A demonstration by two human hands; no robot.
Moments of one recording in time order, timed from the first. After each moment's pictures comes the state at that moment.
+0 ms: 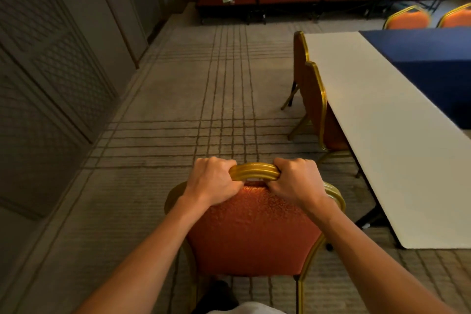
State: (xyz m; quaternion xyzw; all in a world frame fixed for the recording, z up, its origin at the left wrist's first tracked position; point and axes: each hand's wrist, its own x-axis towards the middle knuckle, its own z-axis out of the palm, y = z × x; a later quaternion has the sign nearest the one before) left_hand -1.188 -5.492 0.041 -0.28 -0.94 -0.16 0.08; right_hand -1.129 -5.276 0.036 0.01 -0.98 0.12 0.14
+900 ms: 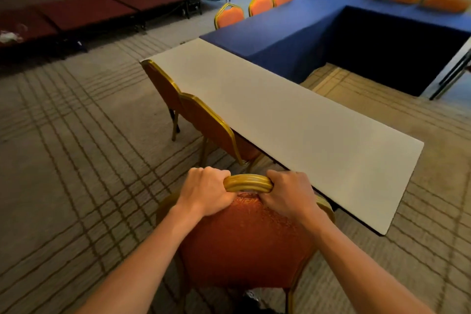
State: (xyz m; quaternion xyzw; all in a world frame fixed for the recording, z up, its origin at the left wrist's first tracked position) left_hand -1.527 -5.249 0.023 -0.63 -0.77 -0.13 0.02; right_hand -1.339 -5.137 0.005 -0.34 -0.92 0.03 0.17
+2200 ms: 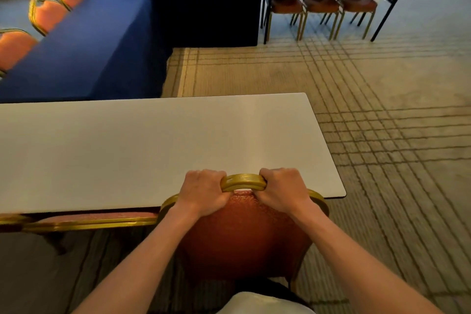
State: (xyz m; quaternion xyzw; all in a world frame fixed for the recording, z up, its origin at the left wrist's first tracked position) left_hand -1.574 -4.892 -0.022 -0.89 -0.44 -0.14 -0.07; right_hand -1.362 -4.949 -0.032 -0.66 -0.73 -0.06 0.19
